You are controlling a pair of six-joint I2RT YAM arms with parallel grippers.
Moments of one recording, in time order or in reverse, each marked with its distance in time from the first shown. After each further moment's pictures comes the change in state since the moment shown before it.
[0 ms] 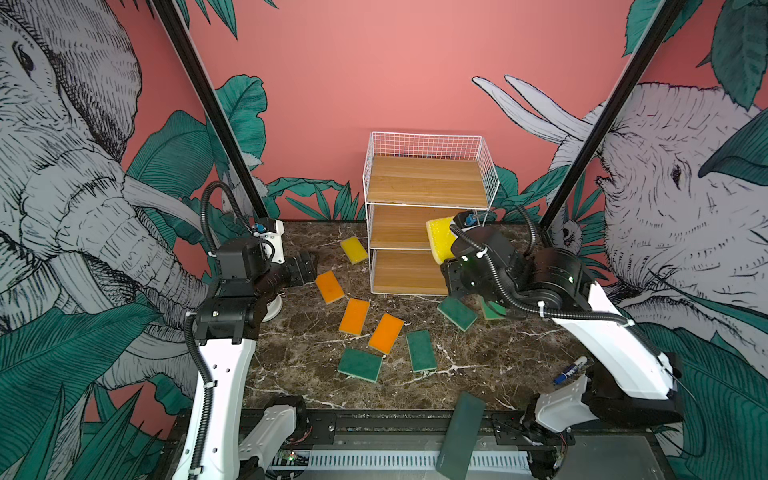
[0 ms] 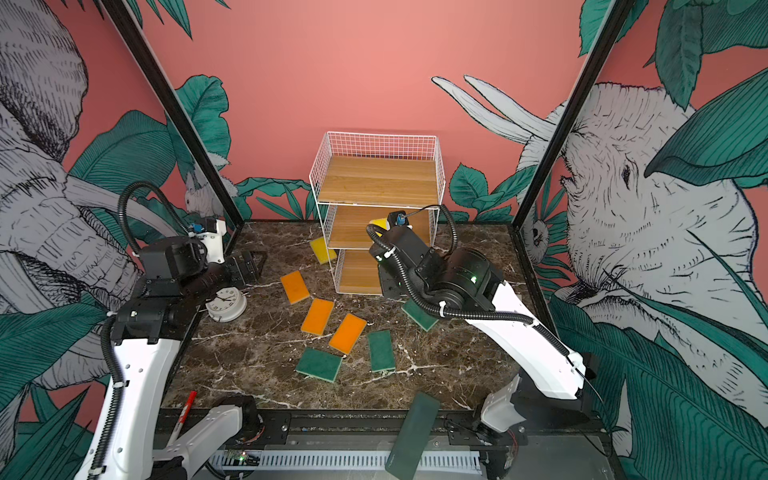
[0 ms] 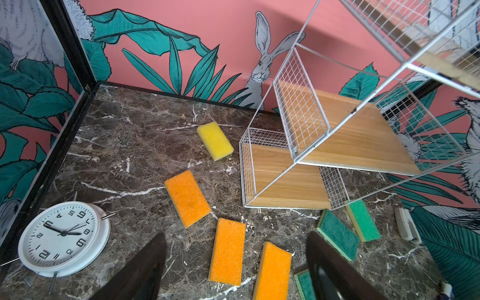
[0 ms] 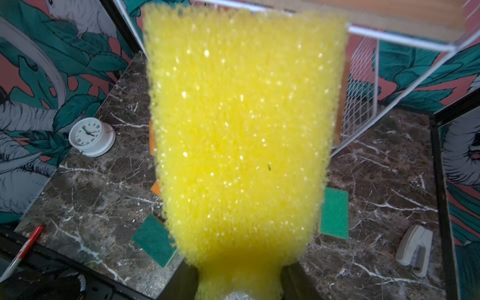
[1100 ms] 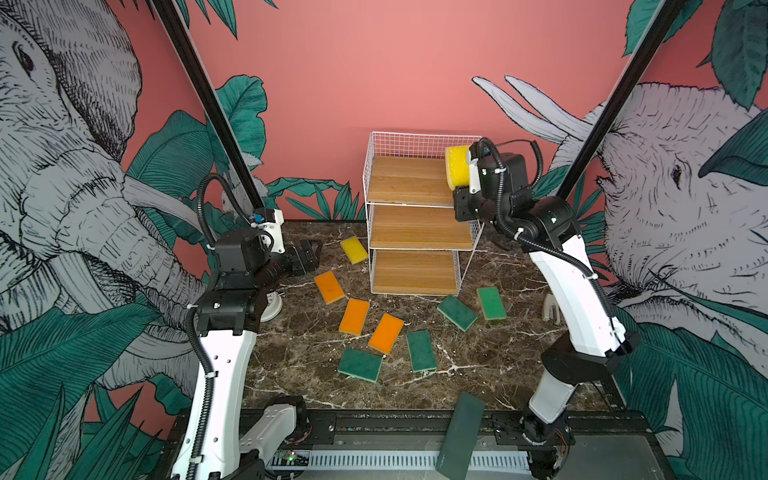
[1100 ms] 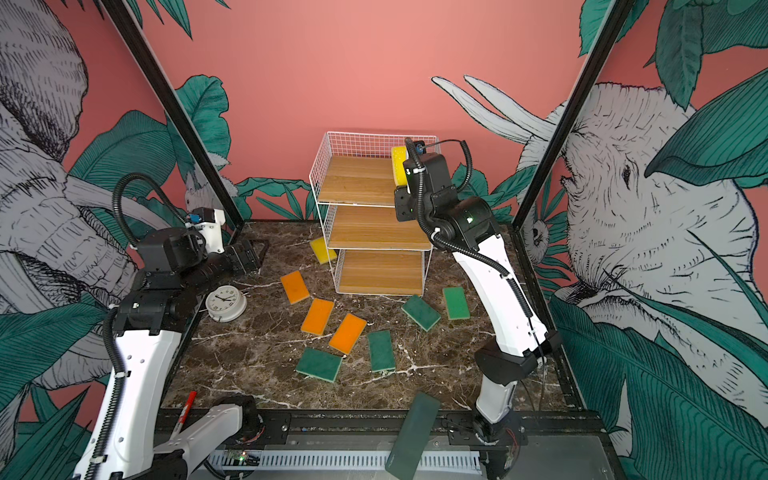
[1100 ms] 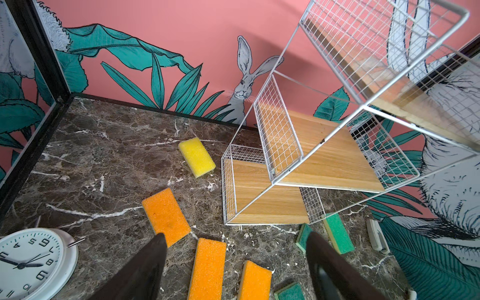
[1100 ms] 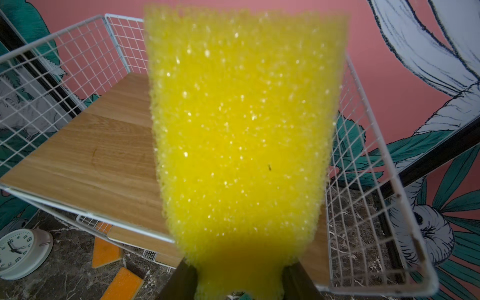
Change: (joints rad) left arm 0.000 0.045 0.033 0.079 0.057 -0.085; right arm -0.415 0.290 0.362 0.260 -0.145 -0.334
